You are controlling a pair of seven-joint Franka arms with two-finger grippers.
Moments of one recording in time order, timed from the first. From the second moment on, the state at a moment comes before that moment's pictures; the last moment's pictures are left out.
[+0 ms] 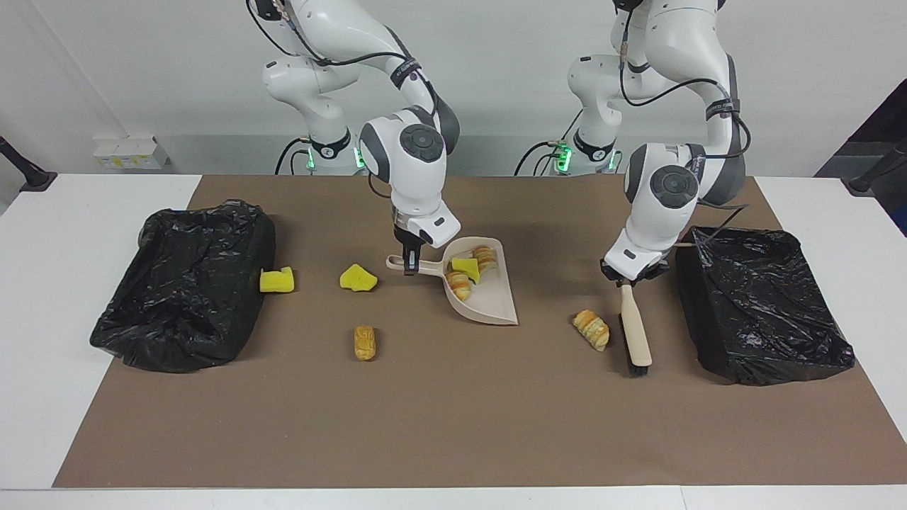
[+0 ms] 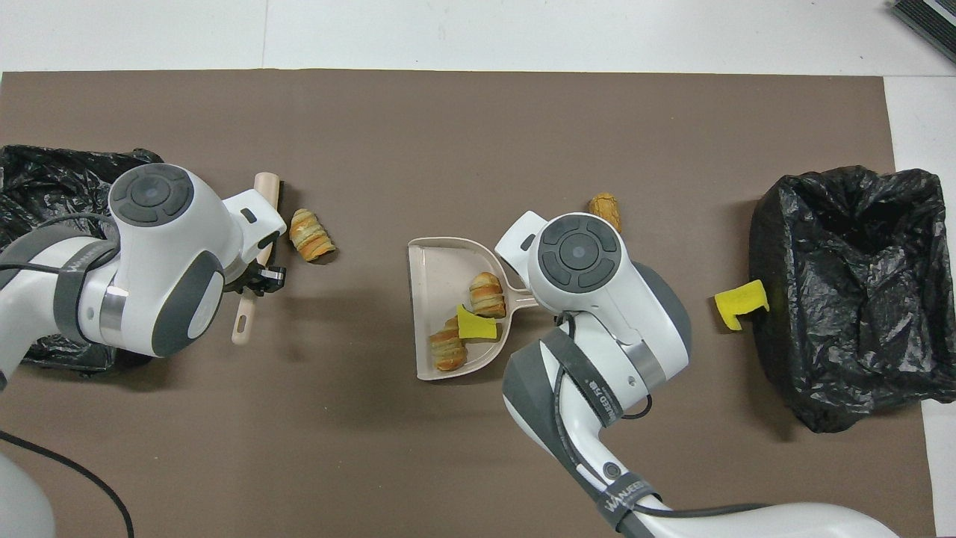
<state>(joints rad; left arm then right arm) -0.14 0.19 -0.12 -2.01 0.15 2.03 -0.17 0.44 0.25 0.07 -1.86 -0.15 2.05 -1.02</state>
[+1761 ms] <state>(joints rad) -0.49 -0.03 -0.12 -2.14 -0.14 1.89 -0.54 0.44 0.25 0.07 -1.87 -0.15 2.05 -1.02</state>
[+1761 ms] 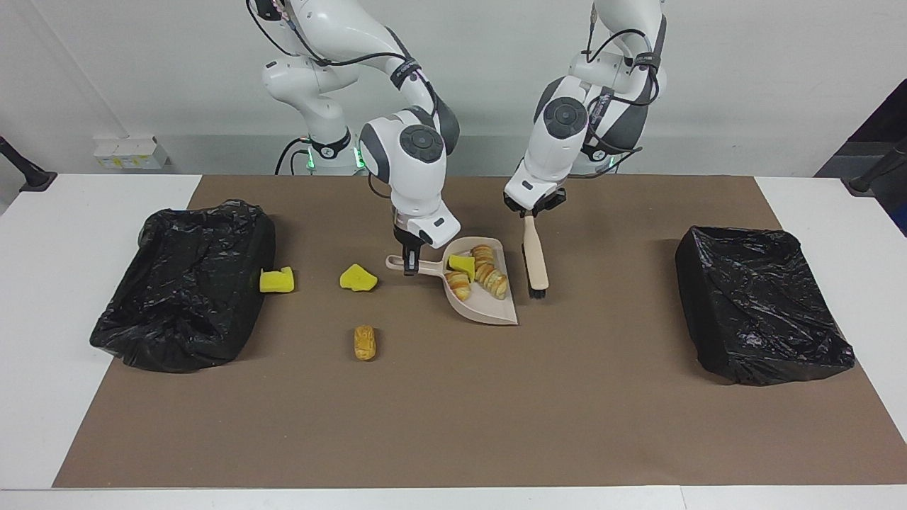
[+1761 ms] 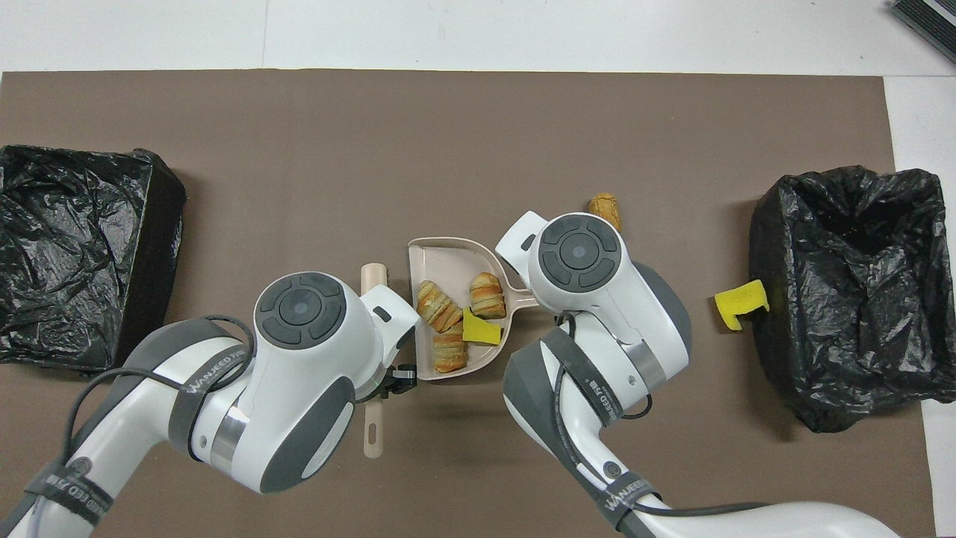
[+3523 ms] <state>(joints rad) -0.93 -0.21 -0.12 -2.50 -0.22 2.19 -0.92 0.15 0.22 0.06 -1.77 0.11 1.93 -1.39</state>
